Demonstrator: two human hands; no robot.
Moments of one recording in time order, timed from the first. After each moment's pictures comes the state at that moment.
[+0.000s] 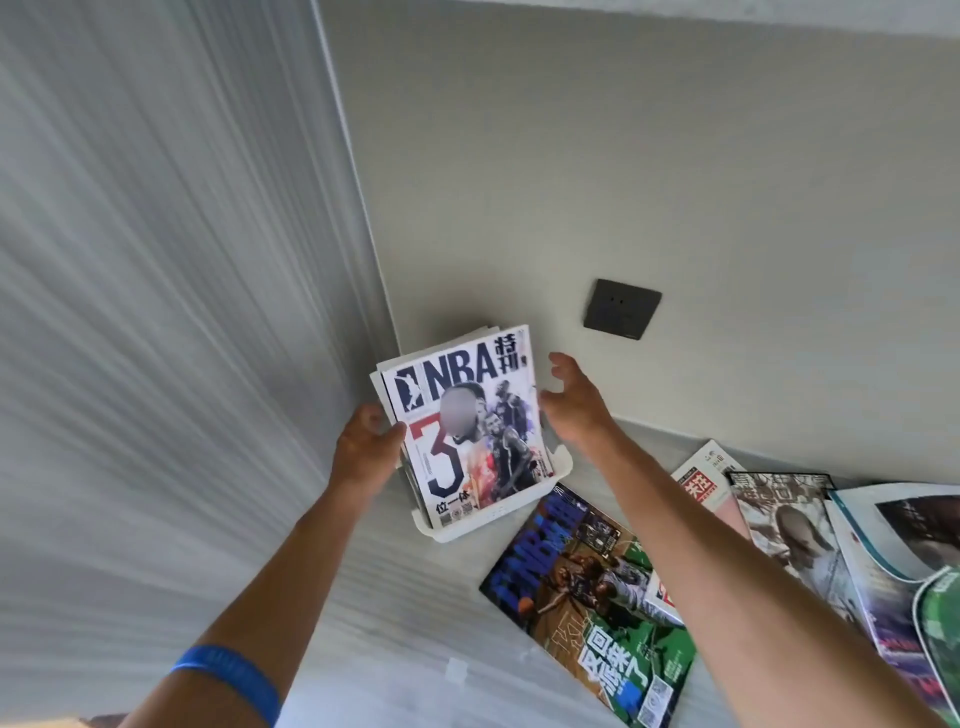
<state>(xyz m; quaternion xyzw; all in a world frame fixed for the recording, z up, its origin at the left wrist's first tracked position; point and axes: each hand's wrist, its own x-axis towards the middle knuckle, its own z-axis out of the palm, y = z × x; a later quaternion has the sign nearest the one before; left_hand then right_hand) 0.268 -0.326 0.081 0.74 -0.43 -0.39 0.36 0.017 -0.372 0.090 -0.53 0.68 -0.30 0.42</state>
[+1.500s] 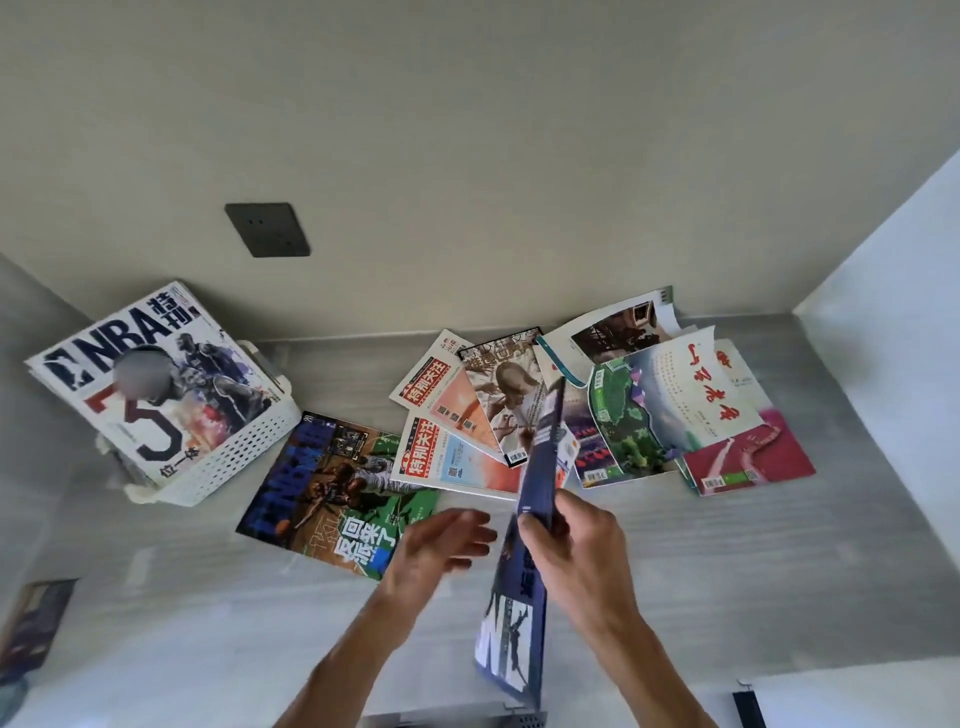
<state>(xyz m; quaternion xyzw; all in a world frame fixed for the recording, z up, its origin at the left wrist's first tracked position) -0.077 -0.055 0.038 0.46 -0.52 -0.71 0.15 -0.242 0.024 0.079 -0.45 0.77 -0.40 0.21</state>
